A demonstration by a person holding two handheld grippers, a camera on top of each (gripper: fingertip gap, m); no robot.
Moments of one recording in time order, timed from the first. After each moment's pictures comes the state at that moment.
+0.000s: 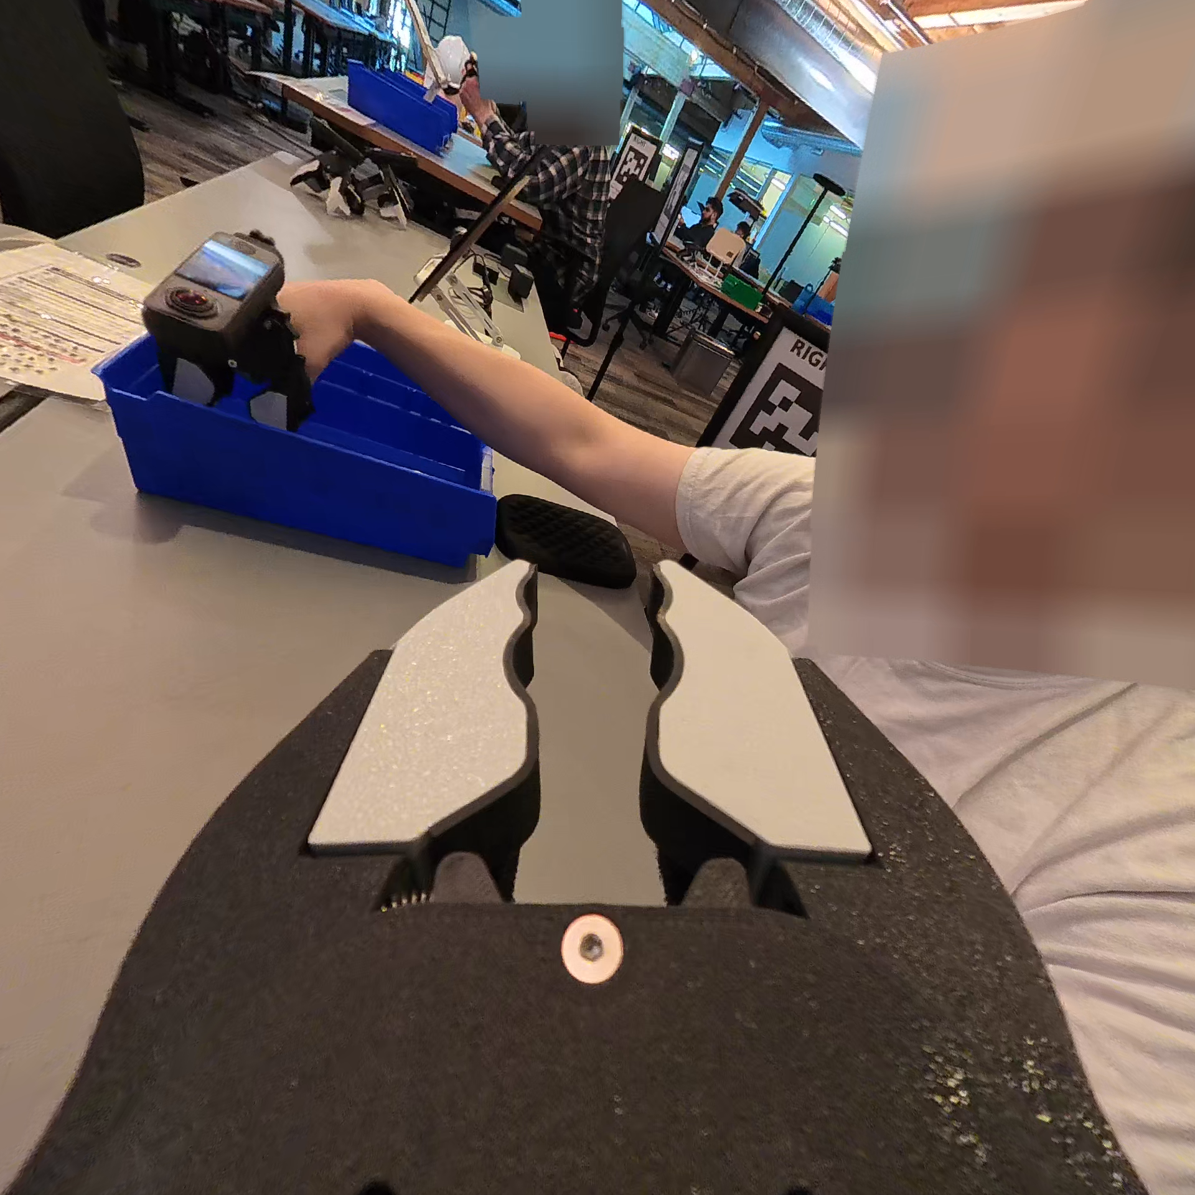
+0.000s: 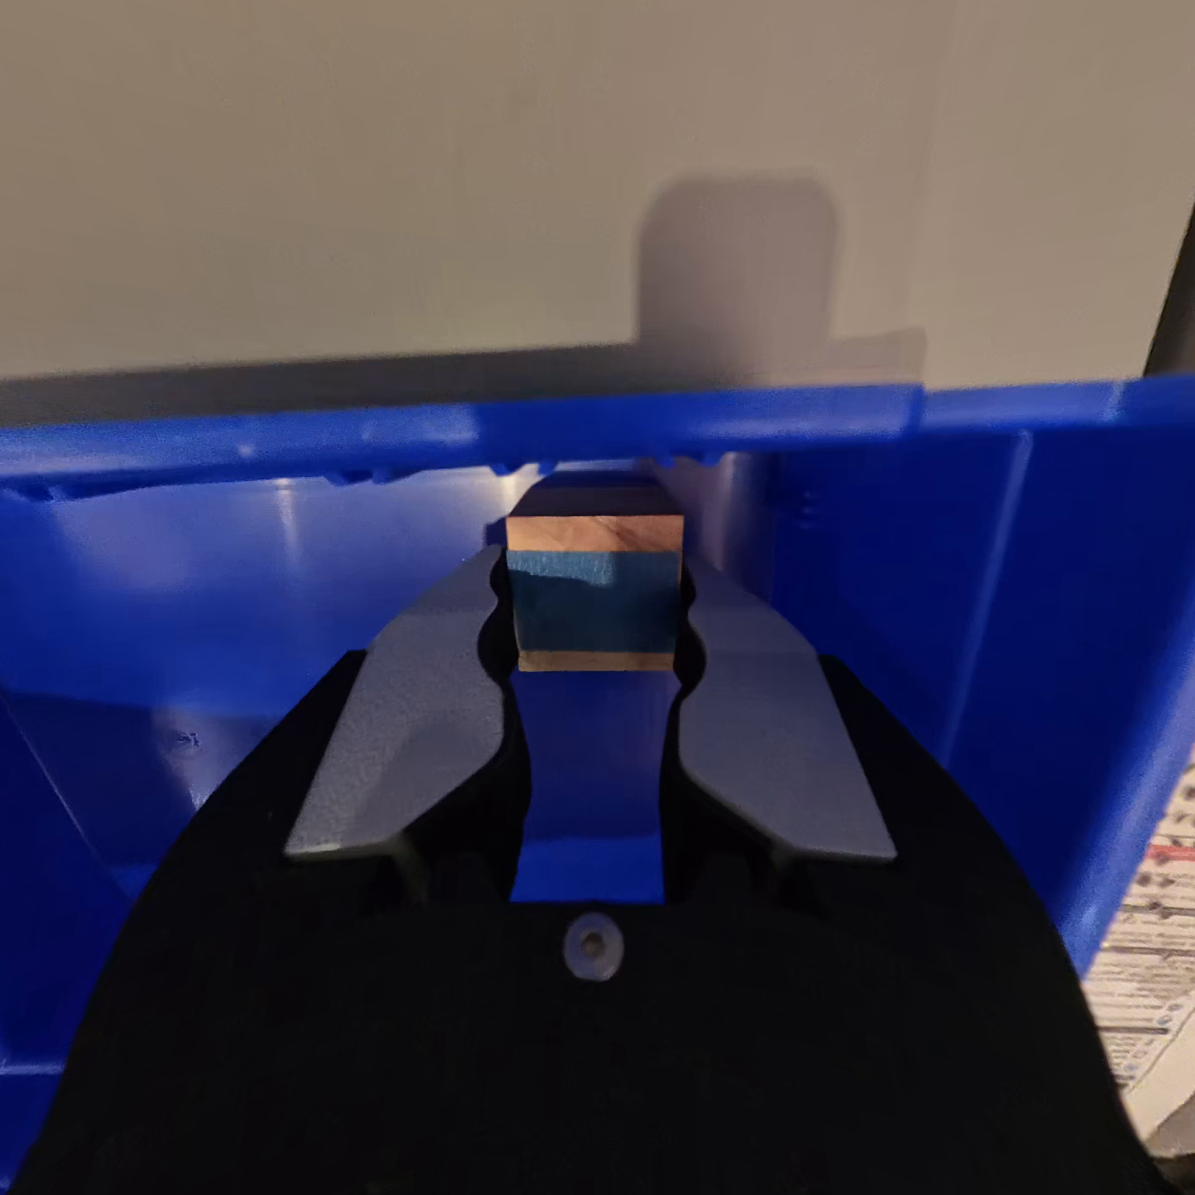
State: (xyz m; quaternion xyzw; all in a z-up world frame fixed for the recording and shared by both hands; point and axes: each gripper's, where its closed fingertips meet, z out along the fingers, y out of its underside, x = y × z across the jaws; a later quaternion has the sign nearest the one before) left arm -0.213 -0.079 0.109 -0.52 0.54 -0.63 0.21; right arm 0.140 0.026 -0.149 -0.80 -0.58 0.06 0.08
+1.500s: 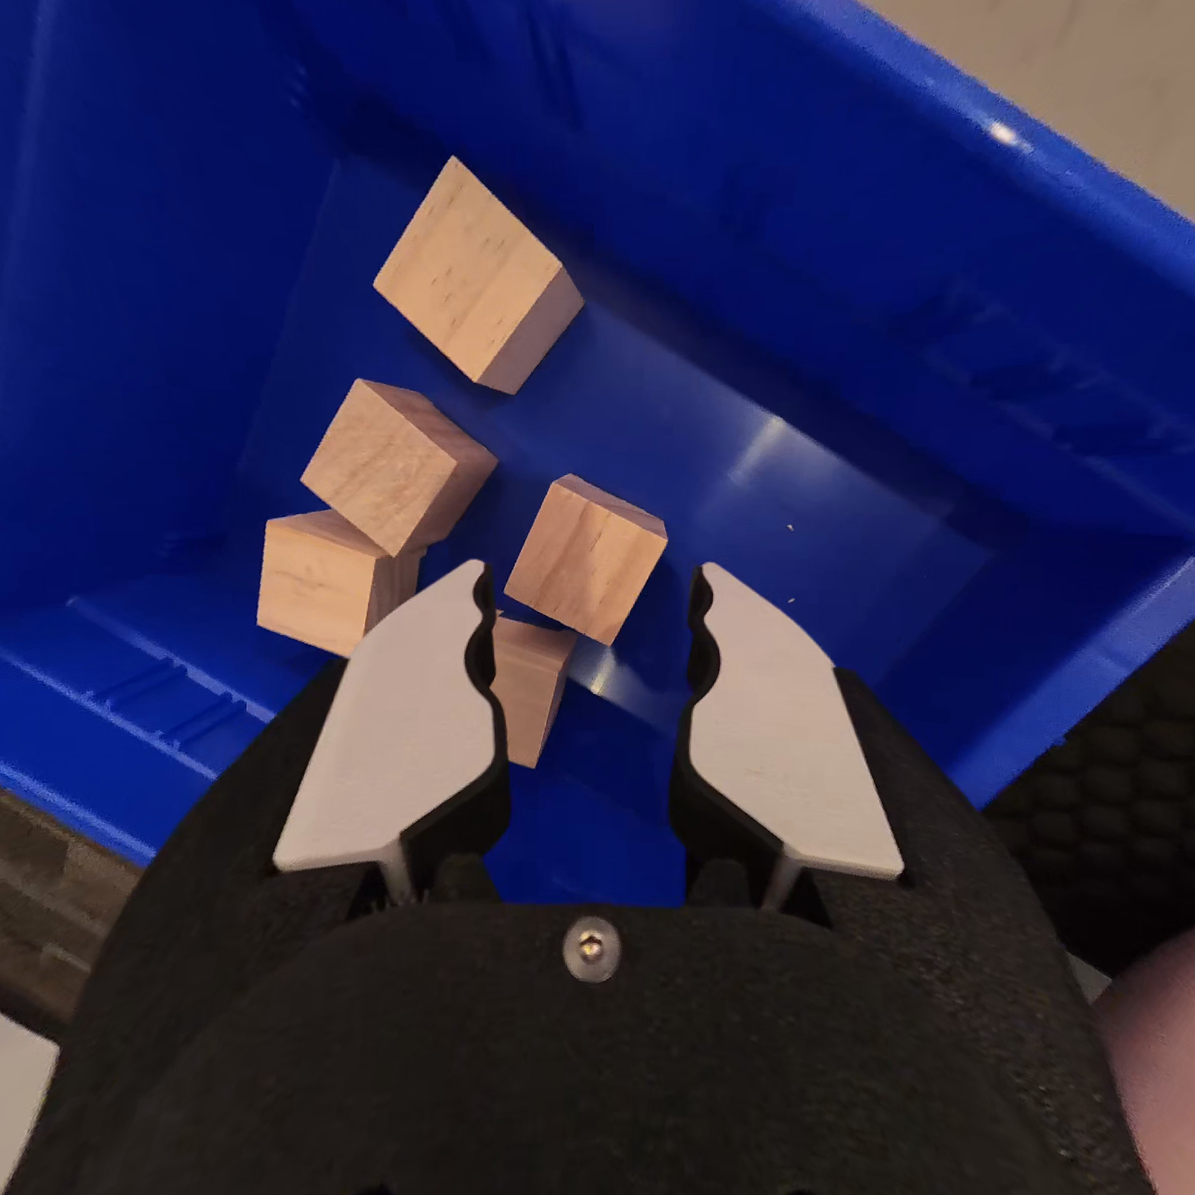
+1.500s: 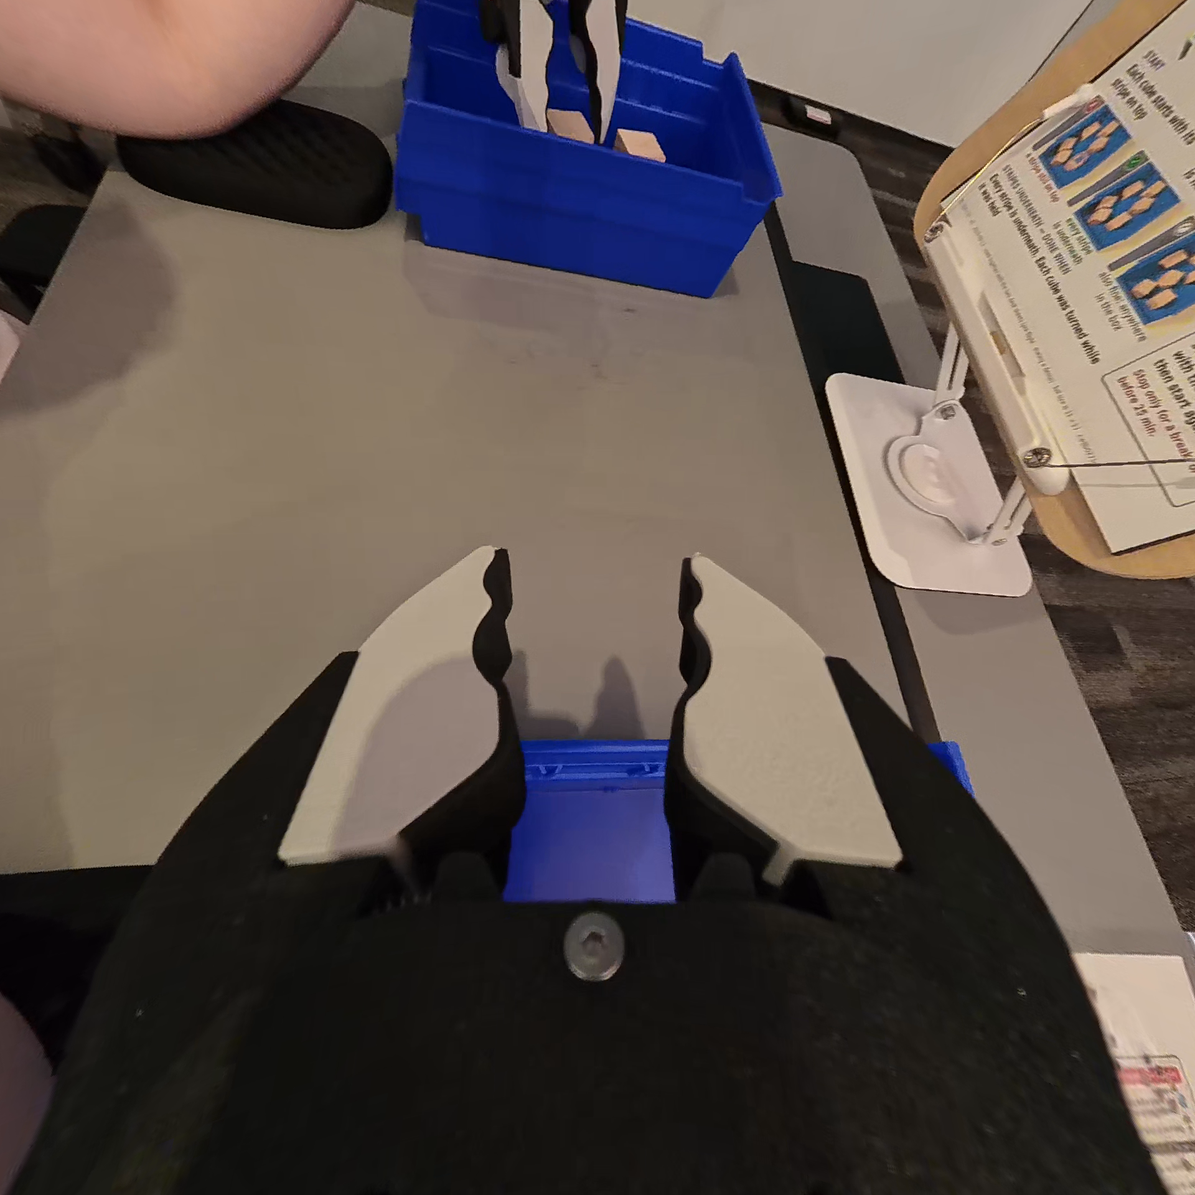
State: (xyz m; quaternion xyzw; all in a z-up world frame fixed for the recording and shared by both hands) left arm -0.411 0.066 -0.105 -0.79 0.59 -0.02 0.16; right arm 0.021 -0.072 0.015 -0.67 -0.57 0.19 0.45
